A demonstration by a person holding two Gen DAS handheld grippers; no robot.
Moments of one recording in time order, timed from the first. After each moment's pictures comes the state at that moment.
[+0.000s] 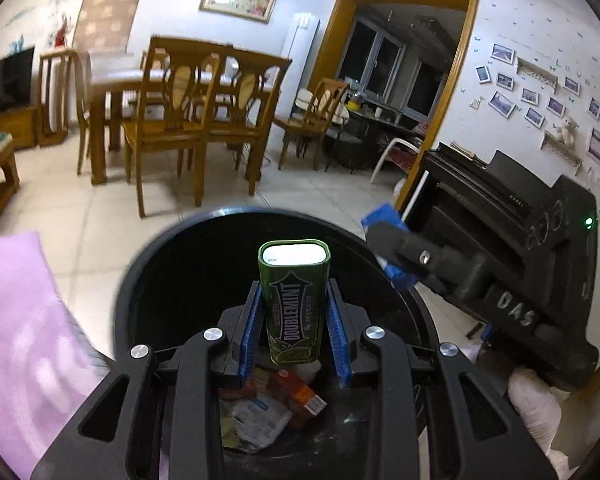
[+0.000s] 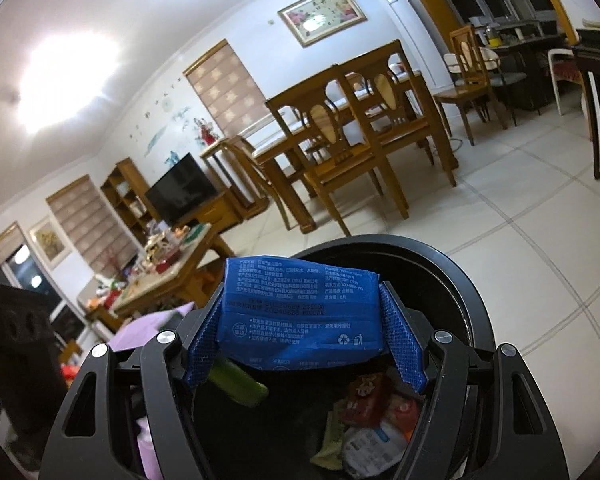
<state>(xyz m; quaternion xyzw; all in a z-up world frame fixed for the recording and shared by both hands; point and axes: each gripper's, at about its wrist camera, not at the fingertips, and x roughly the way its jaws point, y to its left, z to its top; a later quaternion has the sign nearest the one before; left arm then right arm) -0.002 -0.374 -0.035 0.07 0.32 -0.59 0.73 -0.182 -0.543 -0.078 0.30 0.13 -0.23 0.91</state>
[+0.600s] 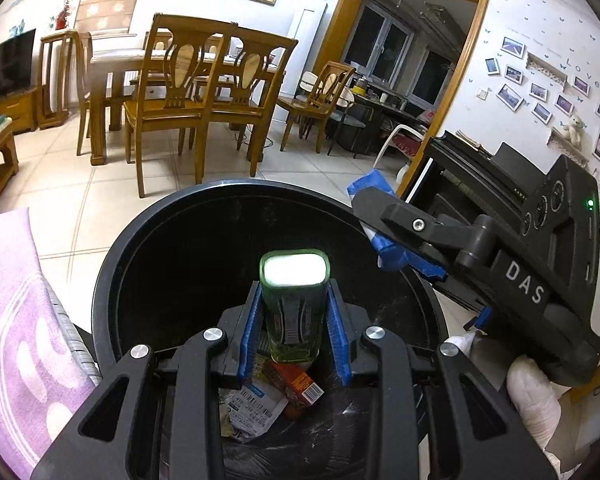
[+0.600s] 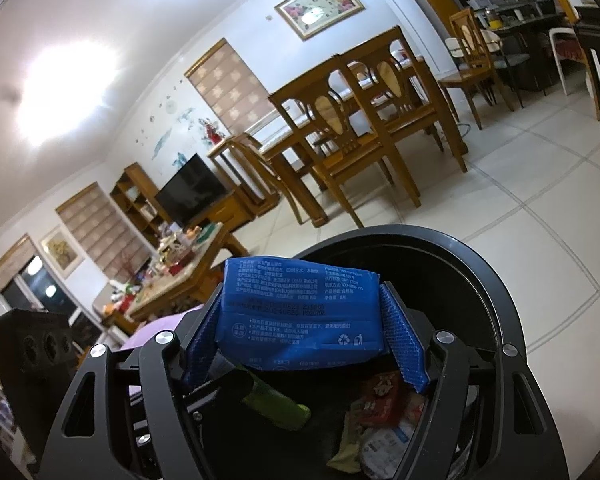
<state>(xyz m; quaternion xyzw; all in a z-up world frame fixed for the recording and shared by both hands) -0.012 -0.381 -0.040 0.08 0.34 -0.58 0.73 -0.161 -0.540 -0.082 0.33 0.13 -0.21 0.91</state>
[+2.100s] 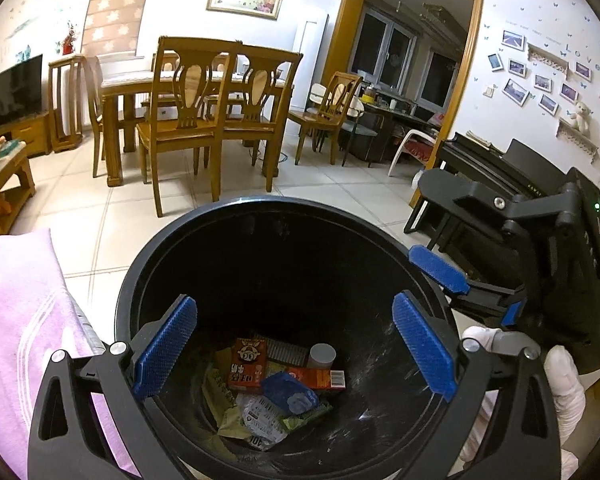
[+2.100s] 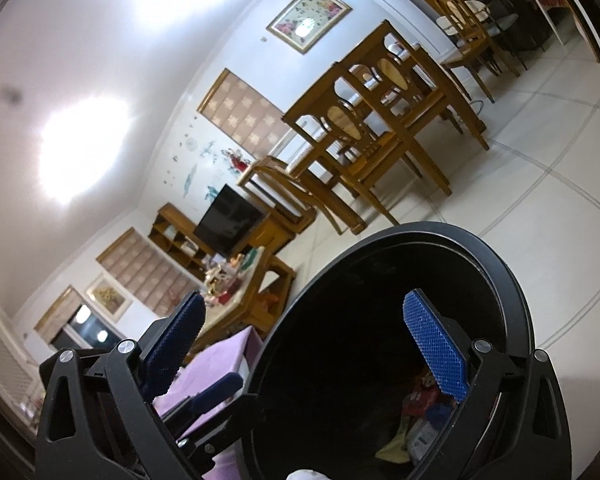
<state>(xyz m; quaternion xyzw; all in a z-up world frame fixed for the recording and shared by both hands) -0.021 -0.374 -0.032 0.10 0.30 -0.57 0.76 -0.196 -0.532 -0.077 0.42 0.05 -0.15 0.89</state>
